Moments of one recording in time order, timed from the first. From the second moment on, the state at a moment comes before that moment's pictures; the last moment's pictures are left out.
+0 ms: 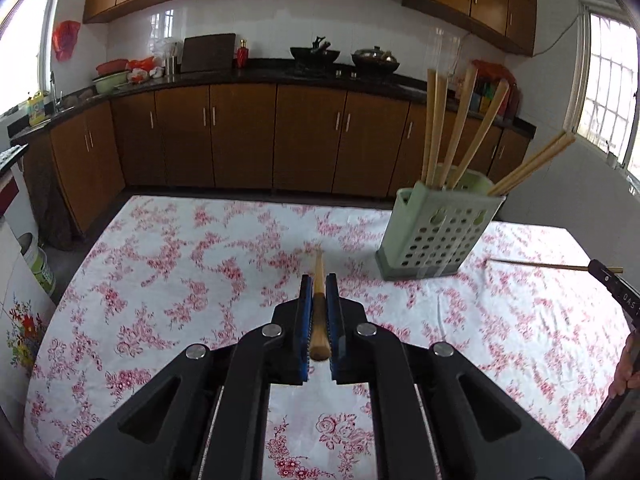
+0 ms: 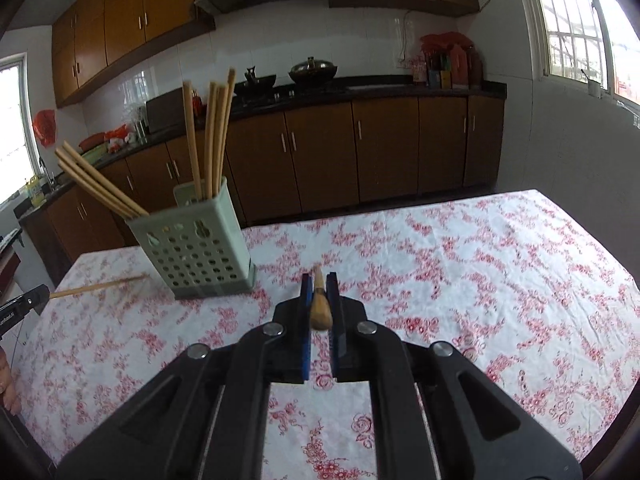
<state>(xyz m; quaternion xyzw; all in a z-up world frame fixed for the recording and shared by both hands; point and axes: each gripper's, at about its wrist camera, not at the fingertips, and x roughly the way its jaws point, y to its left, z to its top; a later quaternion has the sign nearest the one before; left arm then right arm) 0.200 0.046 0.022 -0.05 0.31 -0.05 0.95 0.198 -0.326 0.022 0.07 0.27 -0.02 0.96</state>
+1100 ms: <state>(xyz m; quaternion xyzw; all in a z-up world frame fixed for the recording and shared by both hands) 0.183 -0.012 0.166 -0.09 0.14 -0.15 0.97 0.167 -0.326 0.175 0.14 0.11 0.11 0.98</state>
